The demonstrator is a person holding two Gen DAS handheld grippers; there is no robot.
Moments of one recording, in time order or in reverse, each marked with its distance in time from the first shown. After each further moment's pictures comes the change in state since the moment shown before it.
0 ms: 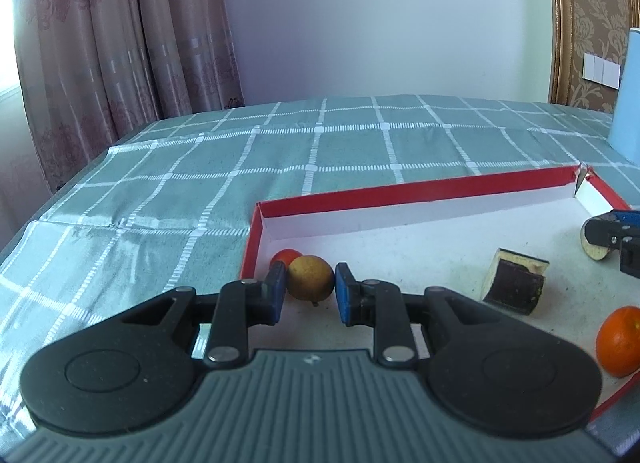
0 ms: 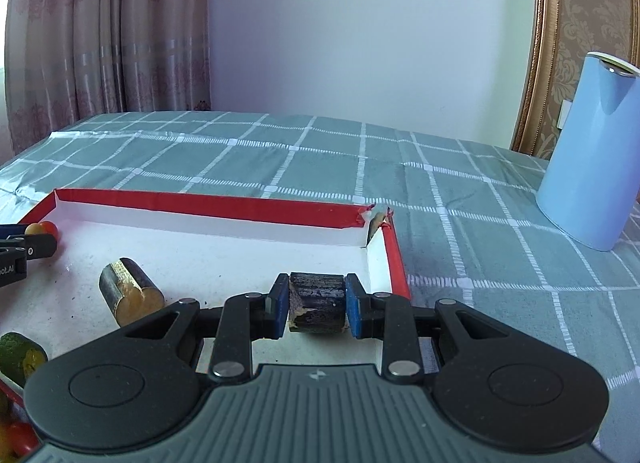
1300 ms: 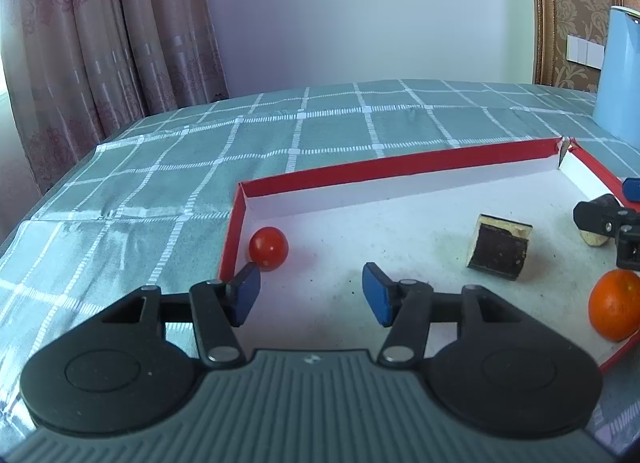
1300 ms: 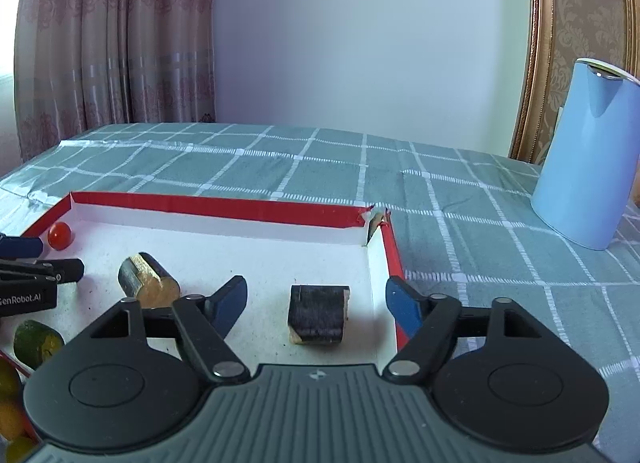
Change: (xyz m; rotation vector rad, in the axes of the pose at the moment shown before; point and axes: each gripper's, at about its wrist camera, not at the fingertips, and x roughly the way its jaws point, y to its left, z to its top) left arm -0.005 -0.005 -0.013 0.044 0.020 -0.035; right arm -0.019 0.002 -0.010 -0.002 -0.043 -0.003
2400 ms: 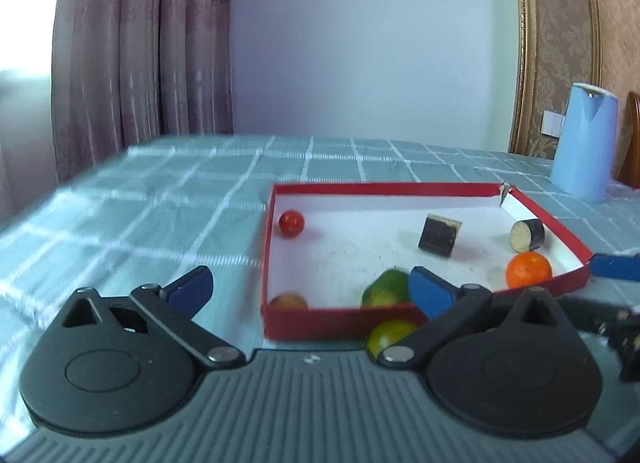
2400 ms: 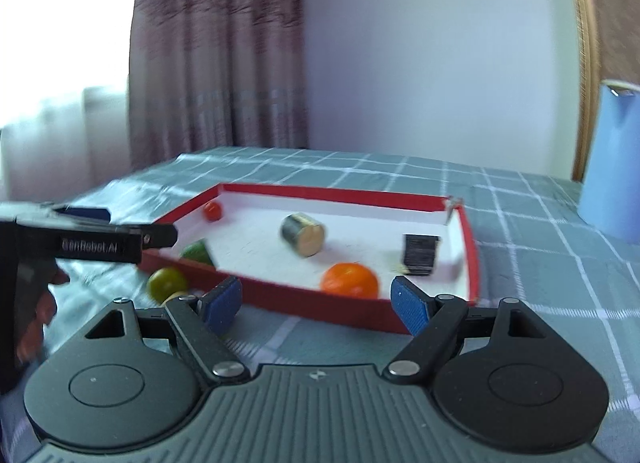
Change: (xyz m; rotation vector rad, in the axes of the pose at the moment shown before) left arm -0.101 0.029 -0.059 -0.161 -0.173 -0.082; right arm -0.113 0.025 -0.063 -0.075 -0.134 0.298
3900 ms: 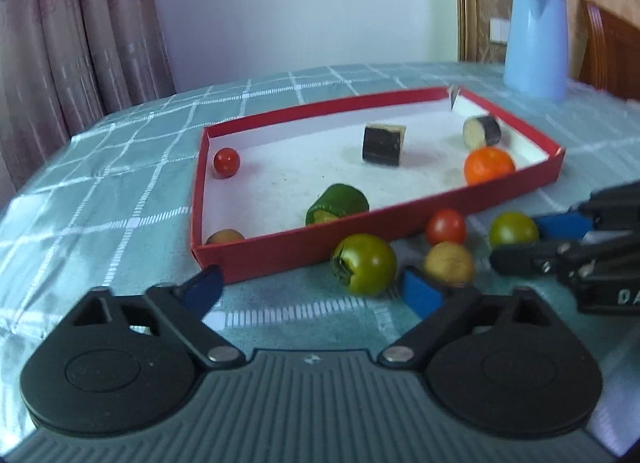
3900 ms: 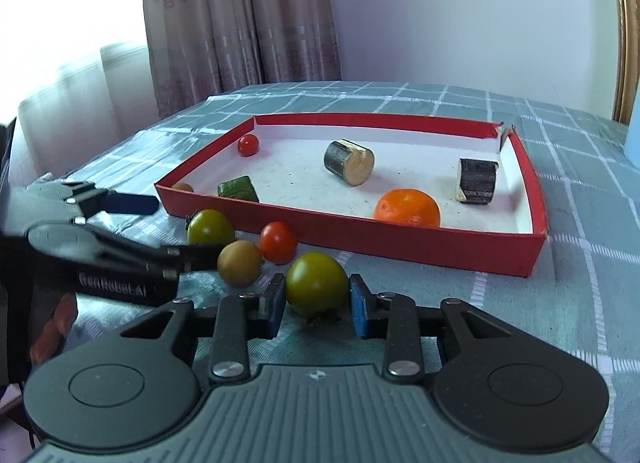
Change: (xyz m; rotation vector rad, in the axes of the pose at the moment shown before) left arm 0.018 -0.036 -0.020 0.243 0.184 -0.072; right arm 0.024 0.001 -0.007 0.082 0.200 0.096
